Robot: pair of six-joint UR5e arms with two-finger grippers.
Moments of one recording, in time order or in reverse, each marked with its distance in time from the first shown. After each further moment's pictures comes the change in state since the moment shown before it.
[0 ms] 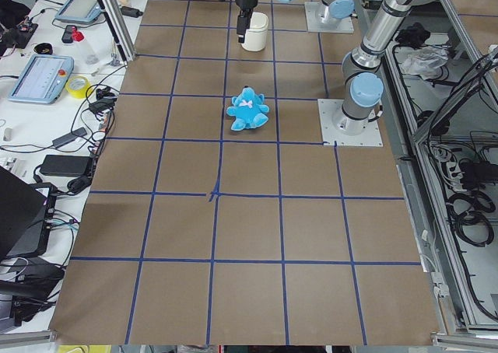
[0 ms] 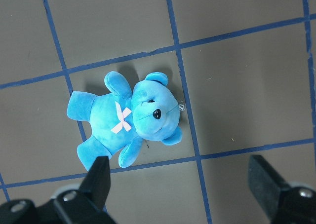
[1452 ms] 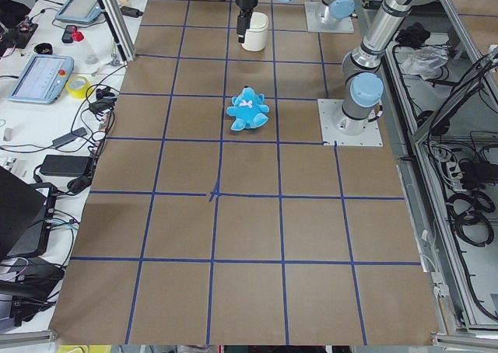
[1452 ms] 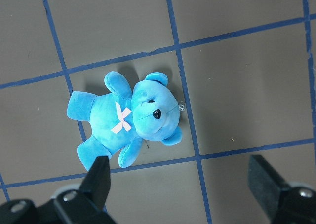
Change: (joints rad) left arm 0.000 0.000 0.000 0.000 0.000 0.000; right arm 0.013 -0.002 0.024 0.008 0.058 0.050
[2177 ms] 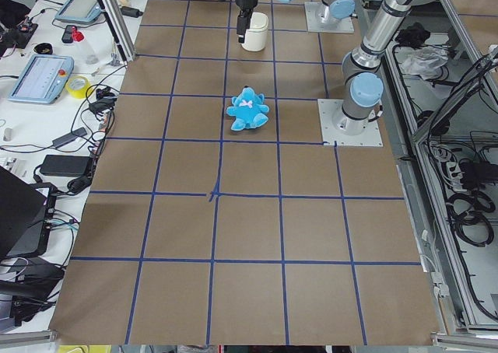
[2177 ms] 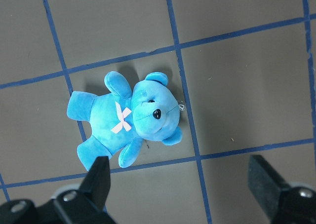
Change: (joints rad) left arm 0.000 0.000 0.000 0.000 0.000 0.000; right arm 0.006 0.018 0.090 -0.020 0.080 0.008
